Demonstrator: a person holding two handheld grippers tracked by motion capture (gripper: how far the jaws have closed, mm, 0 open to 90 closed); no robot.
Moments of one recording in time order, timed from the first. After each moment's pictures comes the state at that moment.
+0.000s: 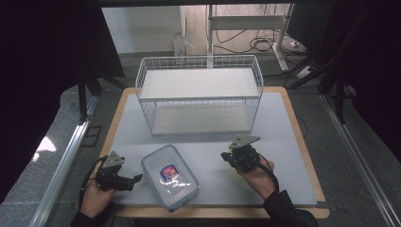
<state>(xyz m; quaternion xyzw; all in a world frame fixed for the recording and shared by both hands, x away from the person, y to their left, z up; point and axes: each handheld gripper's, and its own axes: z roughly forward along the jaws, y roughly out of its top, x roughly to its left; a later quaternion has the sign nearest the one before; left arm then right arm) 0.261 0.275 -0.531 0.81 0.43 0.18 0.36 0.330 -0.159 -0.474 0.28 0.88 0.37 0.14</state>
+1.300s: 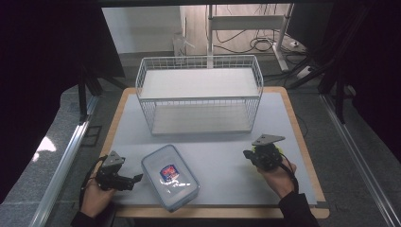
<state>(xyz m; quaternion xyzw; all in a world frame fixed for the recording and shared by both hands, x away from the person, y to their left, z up) 0.262 0.275 -0.532 0.81 0.43 0.16 0.36 0.336 -0.221 -0.474 0.35 0.85 0.35 0.17</state>
